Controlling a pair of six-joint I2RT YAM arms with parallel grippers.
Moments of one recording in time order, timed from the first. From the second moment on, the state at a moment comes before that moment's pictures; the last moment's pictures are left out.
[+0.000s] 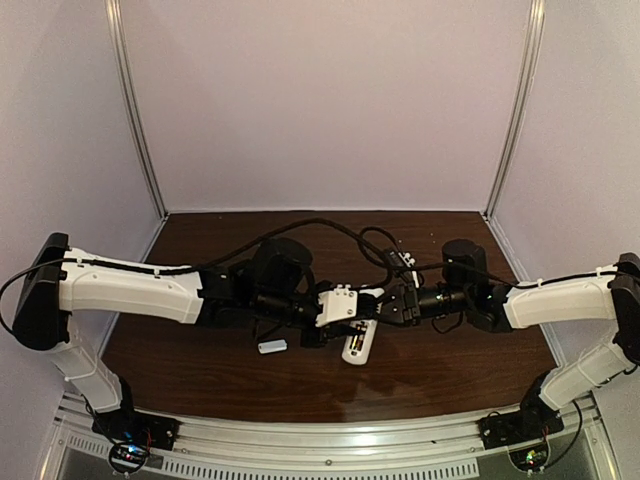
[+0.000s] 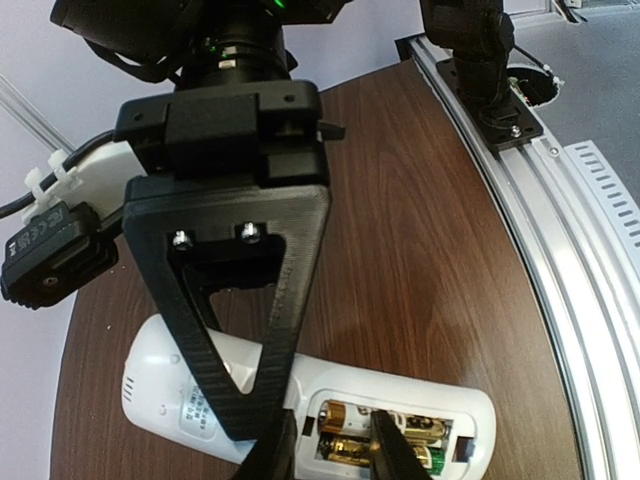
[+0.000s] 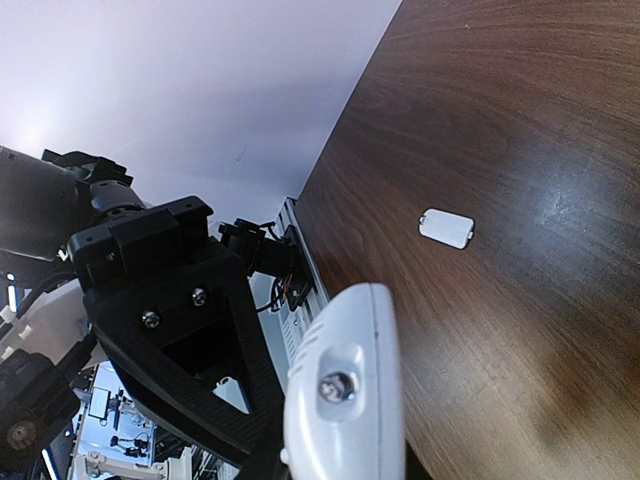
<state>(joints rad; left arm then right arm) -1.14 1.63 1.09 0.00 0.25 0.59 0.70 1.38 0.60 0.46 -0.82 0.84</state>
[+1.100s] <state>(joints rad) -1.14 1.63 1.09 -0.01 0.29 0.62 0.71 1.40 0.62 0.44 -0.83 0.84</state>
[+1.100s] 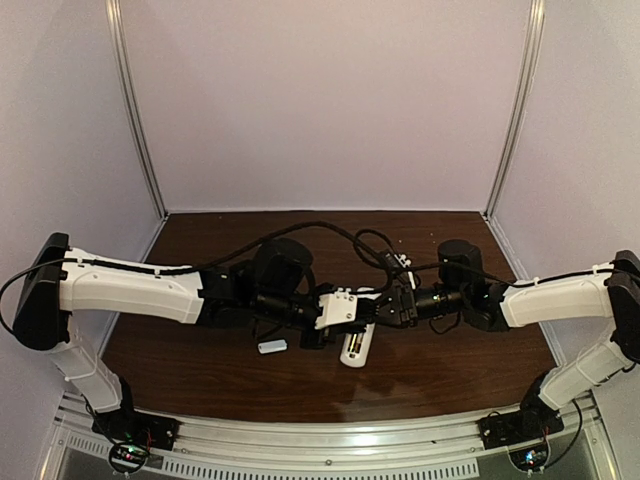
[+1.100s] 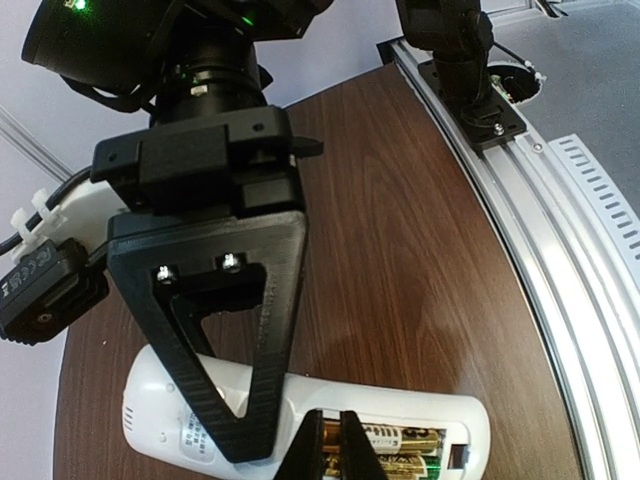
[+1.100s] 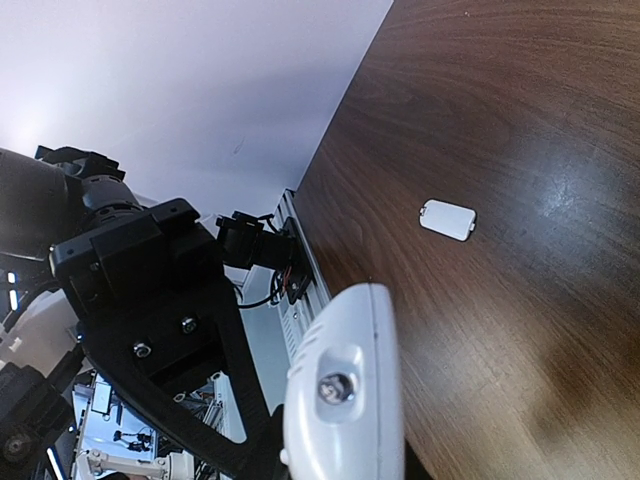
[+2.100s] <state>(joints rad) -1.17 1.65 1.05 0.09 0.23 0.66 0.71 1.40 0.61 0.44 -0.84 0.91</state>
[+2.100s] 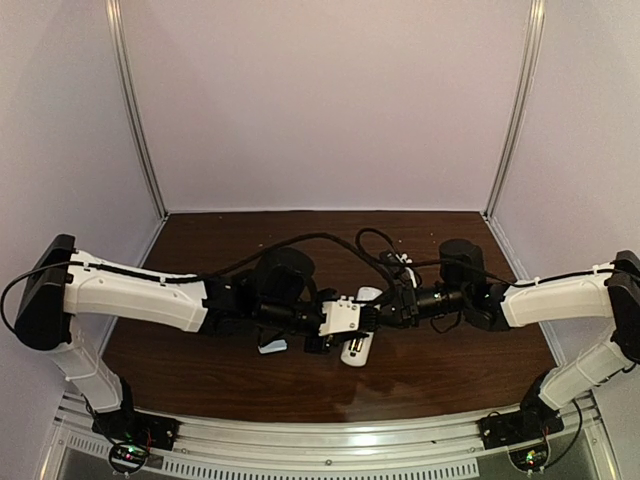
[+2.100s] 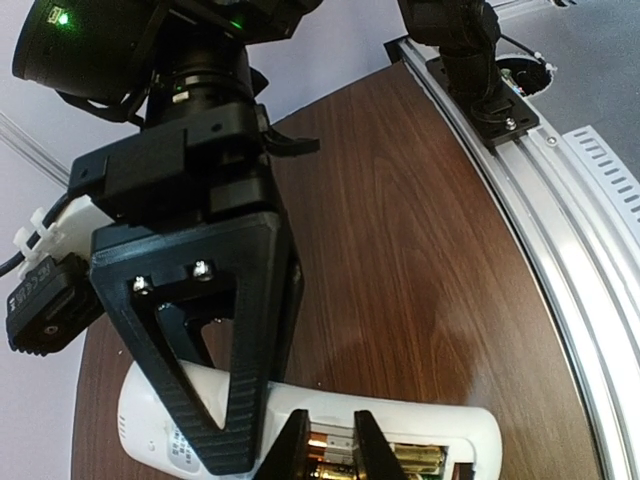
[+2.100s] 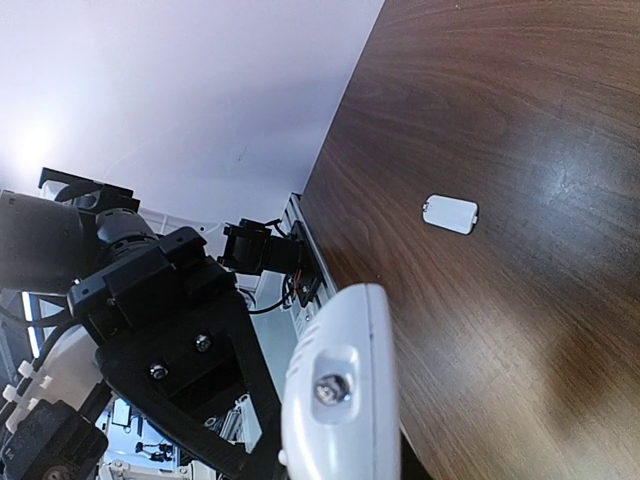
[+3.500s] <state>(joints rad) -1.12 1.59 1.04 0.06 0.16 0.24 0.68 1.38 0.61 0.51 -0.81 0.88</state>
